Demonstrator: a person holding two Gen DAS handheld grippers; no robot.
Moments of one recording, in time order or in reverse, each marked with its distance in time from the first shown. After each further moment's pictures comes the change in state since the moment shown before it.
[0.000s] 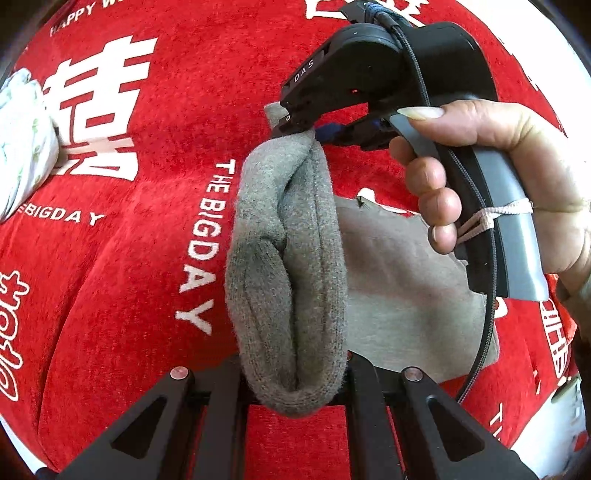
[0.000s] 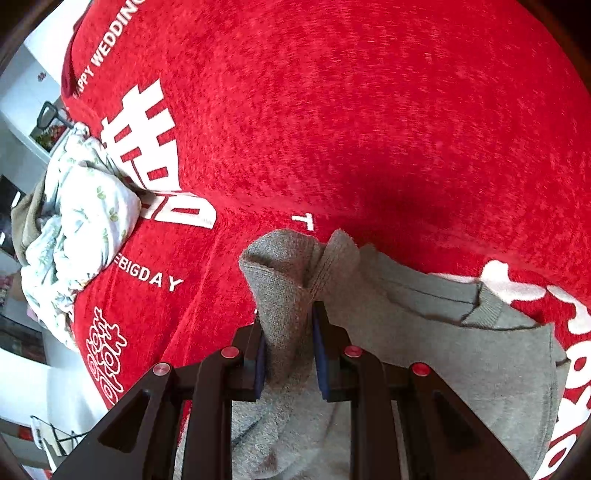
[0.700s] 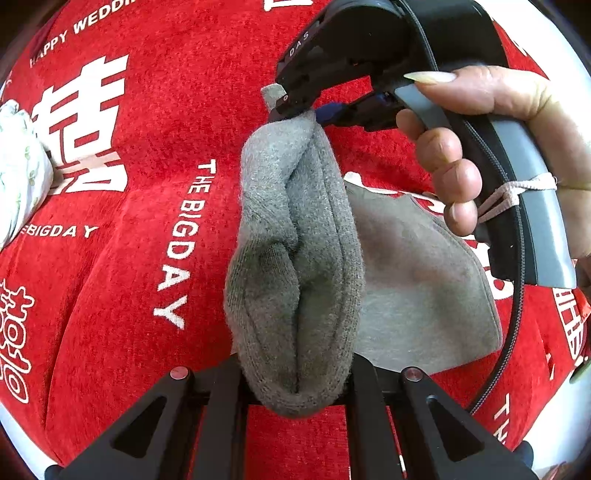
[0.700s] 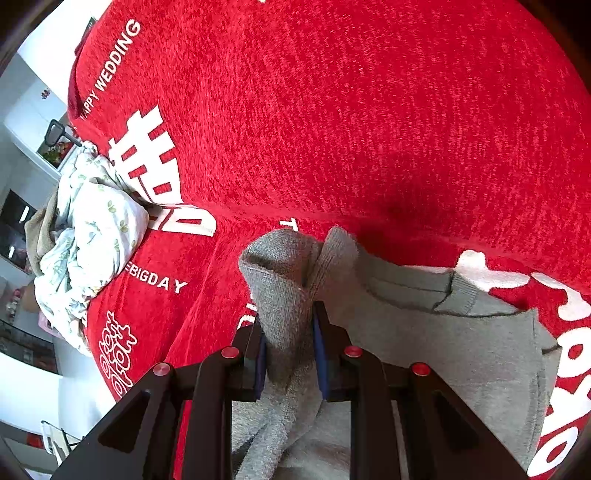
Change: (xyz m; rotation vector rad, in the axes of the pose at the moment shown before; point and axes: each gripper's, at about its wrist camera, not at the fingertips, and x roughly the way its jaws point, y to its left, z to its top) left arm 0.003 -0.042 -0.006 0.080 0.030 0.062; right arm -0.035 -0.033 -0.012 0.033 -0.043 0.046
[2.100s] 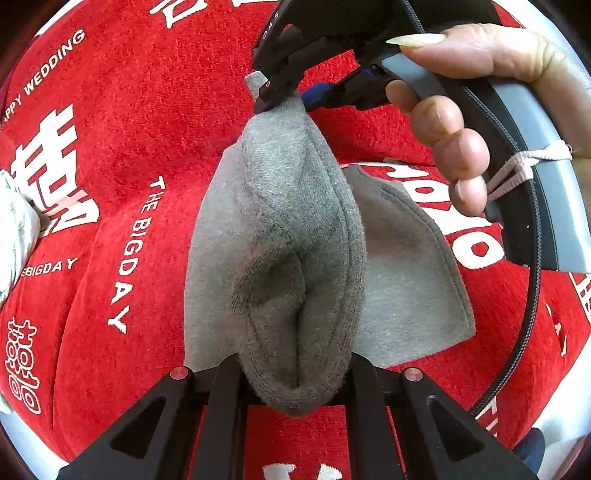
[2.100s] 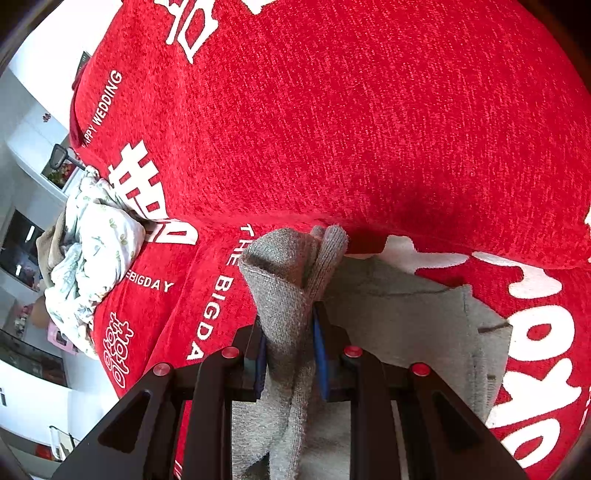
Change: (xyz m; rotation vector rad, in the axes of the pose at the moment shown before) left arm 0.010 -0.102 -0.006 0.164 0.050 0.065; right arm -0.062 -0.082 -0.024 0.049 -0.054 0.025
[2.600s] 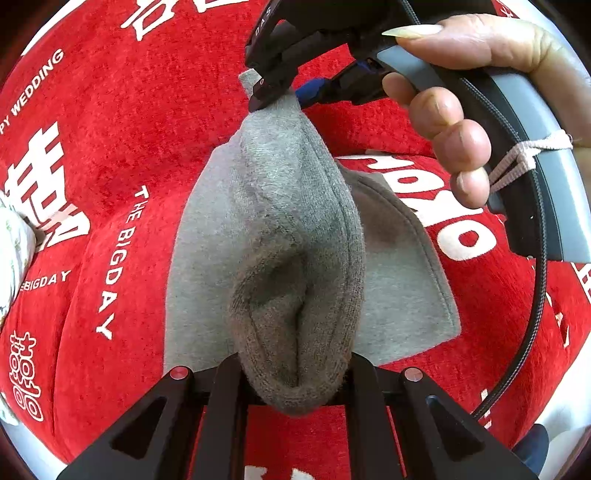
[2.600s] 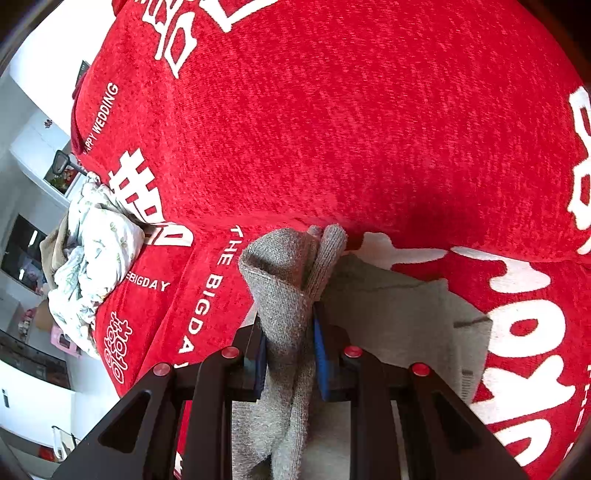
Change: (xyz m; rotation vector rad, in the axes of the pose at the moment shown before) left arm 0.004 -0.030 -0.001 0.059 0.009 0.005; right arm -0.018 -0.030 -0.006 0.013 -0.013 0.011
